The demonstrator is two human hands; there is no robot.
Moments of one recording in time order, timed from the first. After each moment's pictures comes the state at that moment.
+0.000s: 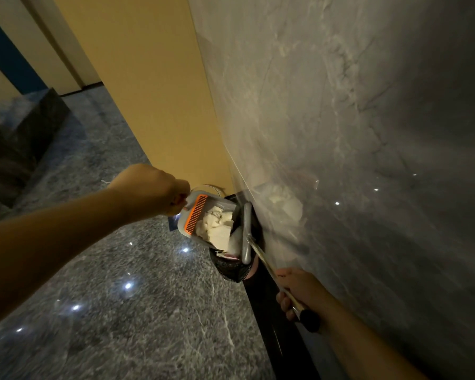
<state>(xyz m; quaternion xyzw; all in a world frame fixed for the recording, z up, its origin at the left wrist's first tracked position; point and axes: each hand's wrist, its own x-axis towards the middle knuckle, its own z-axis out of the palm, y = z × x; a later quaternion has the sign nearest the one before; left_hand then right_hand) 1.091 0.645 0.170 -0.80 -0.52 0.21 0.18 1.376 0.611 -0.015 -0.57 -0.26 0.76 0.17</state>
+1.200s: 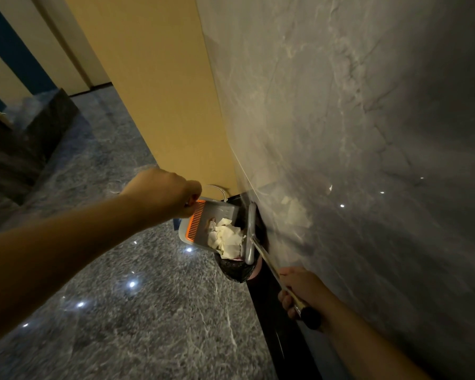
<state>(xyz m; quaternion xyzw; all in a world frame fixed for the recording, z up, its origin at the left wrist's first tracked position) 1.108 0.634 0.167 -0.77 -0.58 0.19 0.17 1.372 0.610 -0.014 -0.56 -0.26 0.77 0.17</state>
